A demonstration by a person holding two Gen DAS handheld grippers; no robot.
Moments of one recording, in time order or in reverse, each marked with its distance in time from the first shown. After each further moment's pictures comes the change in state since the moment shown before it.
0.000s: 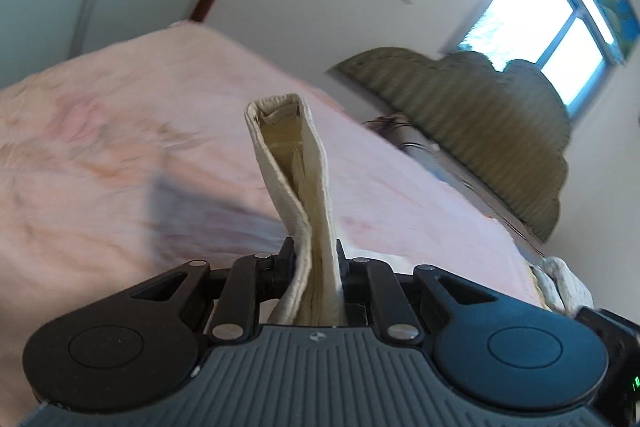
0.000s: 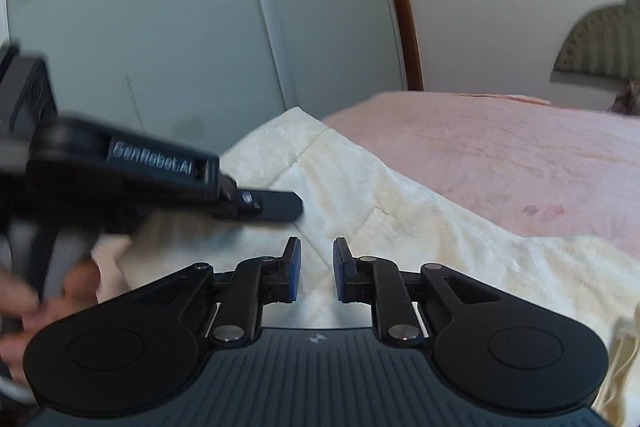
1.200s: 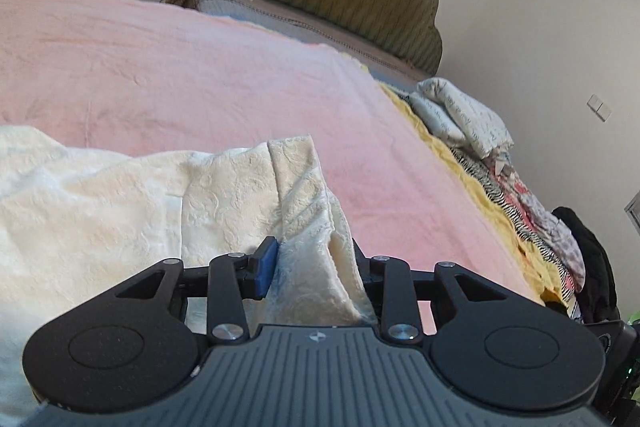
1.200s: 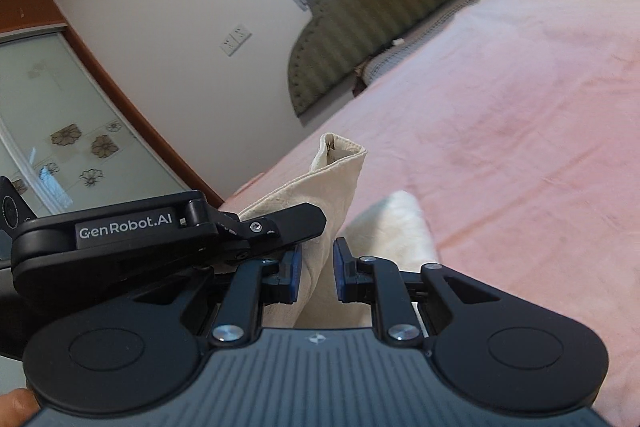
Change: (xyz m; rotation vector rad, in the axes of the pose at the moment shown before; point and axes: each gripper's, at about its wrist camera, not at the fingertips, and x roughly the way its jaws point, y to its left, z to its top) left arm 0.182 -0.306 -0.181 0.332 0.372 -0.314; right arm -0.242 -0.240 -0.081 0.658 -0.356 -0.408
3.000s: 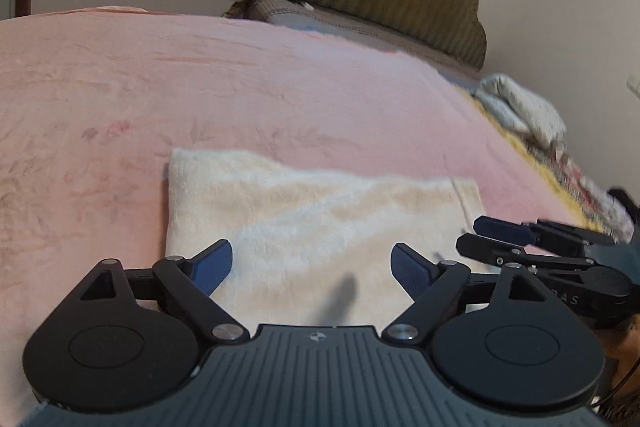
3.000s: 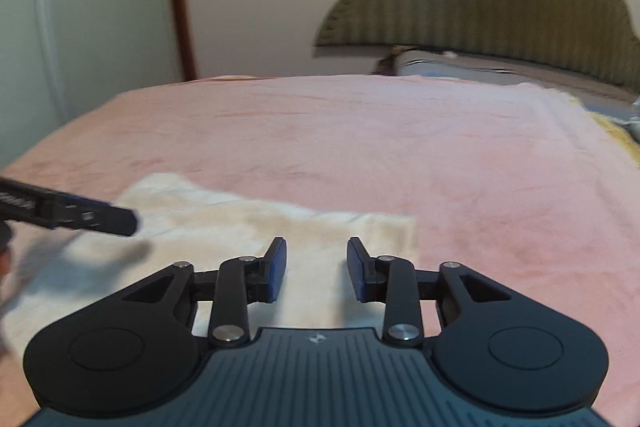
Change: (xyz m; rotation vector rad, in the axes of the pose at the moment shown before) left arm -0.071 0.136 0.013 0.107 0.002 0.160; right arm 0.063 0.052 0.020 -0.643 0.233 -0.144
